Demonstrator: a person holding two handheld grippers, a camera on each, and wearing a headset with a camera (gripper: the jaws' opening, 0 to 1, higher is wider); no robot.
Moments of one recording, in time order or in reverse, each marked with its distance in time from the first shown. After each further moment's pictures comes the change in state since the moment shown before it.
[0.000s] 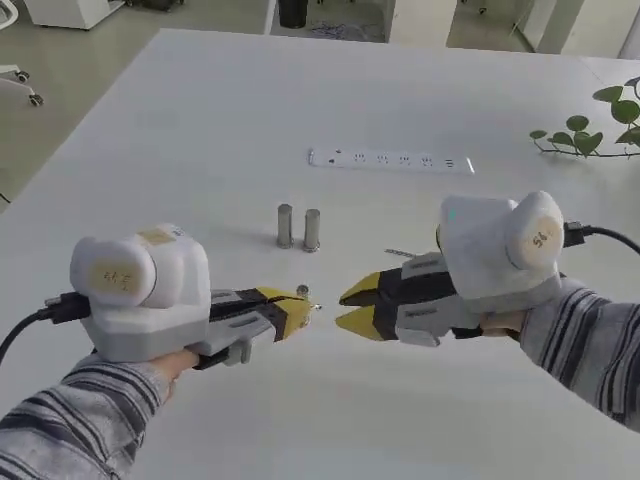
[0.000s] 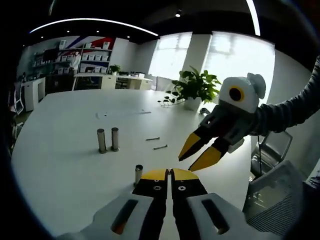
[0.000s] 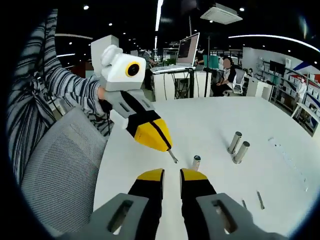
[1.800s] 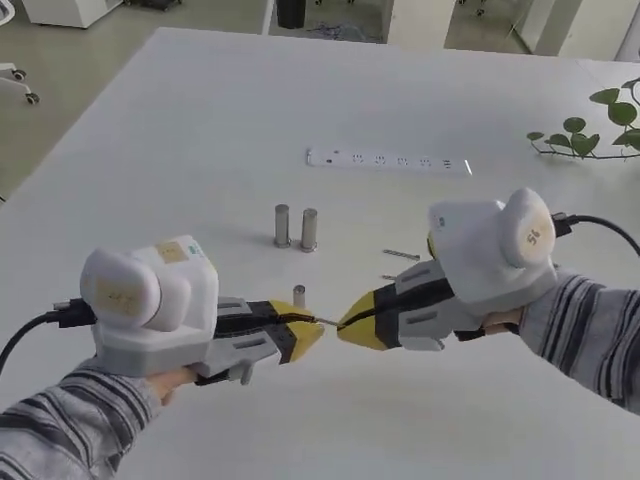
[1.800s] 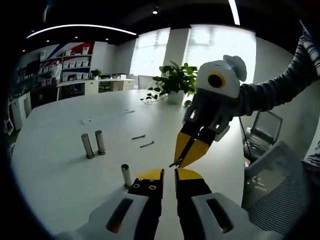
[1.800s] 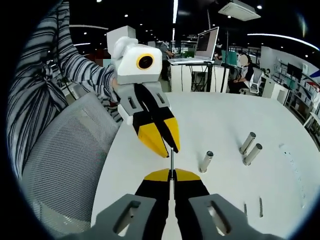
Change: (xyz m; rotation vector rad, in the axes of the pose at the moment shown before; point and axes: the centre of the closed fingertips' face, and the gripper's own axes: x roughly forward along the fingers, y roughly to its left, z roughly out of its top) left arm 0.006 -0.015 -0.013 0.132 0.032 -0.082; right arm 0.000 0.012 -0.015 -0.184 0.127 0.084
